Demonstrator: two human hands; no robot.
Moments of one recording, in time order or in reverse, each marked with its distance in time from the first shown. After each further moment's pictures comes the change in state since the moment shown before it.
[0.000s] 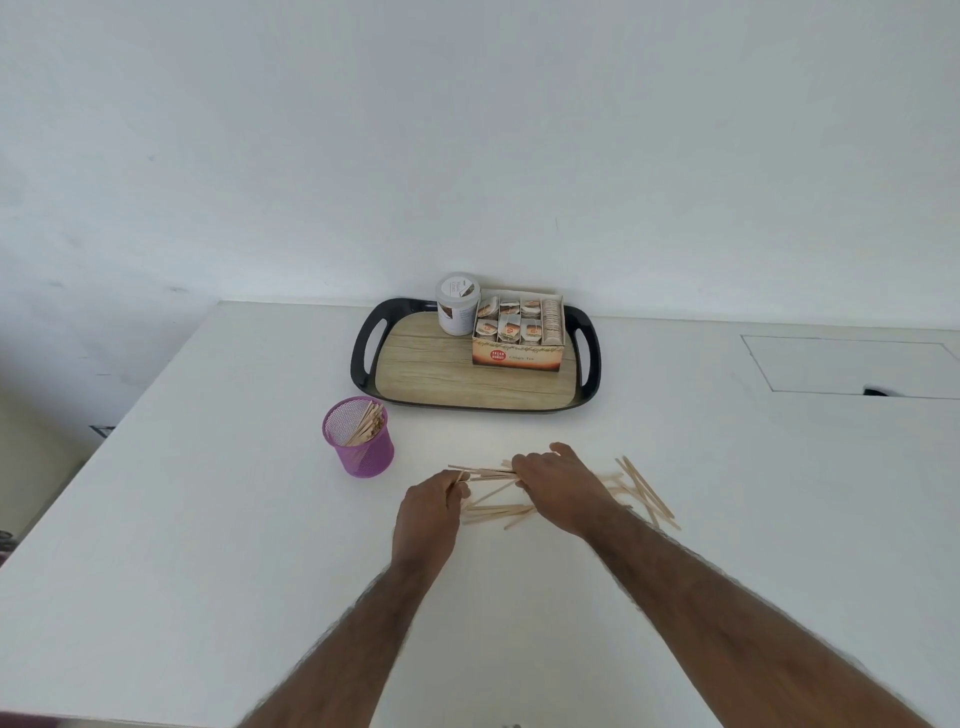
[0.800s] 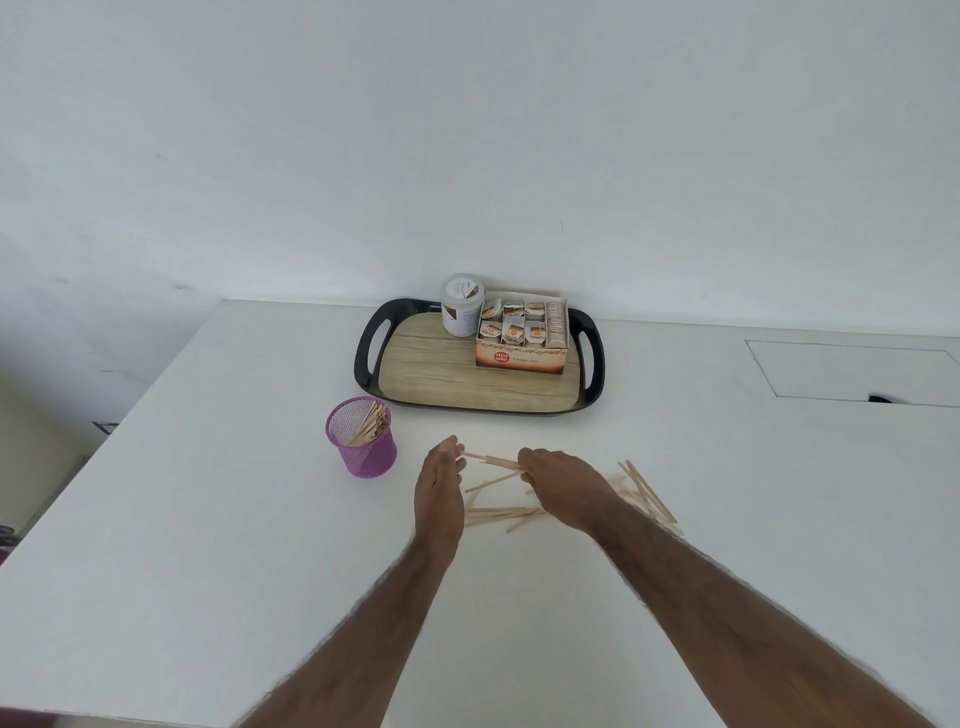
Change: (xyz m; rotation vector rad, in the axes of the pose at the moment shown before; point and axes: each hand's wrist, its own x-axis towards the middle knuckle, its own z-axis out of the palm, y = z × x) left_hand 0.008 0.035 0.007 -0.813 0.088 -0.274; right_hand 0.005 0.002 -0.010 0.213 -0.023 0.063
